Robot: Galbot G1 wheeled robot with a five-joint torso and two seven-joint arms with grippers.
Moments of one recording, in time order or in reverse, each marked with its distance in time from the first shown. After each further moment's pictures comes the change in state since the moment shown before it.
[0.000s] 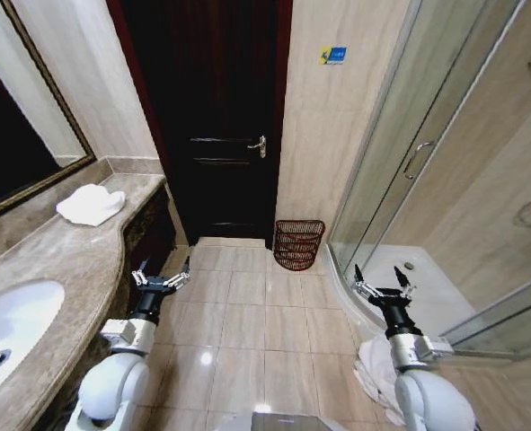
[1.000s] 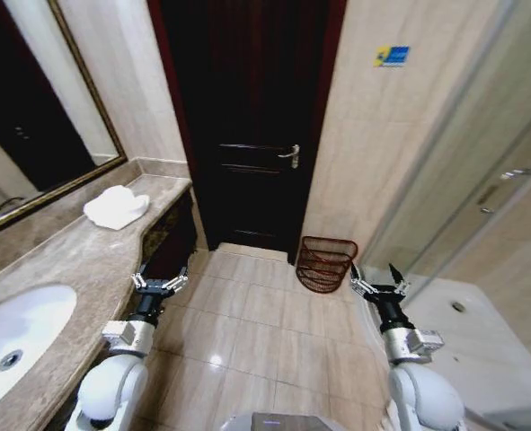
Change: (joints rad) left arm -0.001 -0.004 -0.007 0.028 0.007 -0.017 0.004; right arm 0.049 -0.007 -0.019 -0.036 -0.017 -0.015 0.005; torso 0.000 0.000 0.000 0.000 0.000
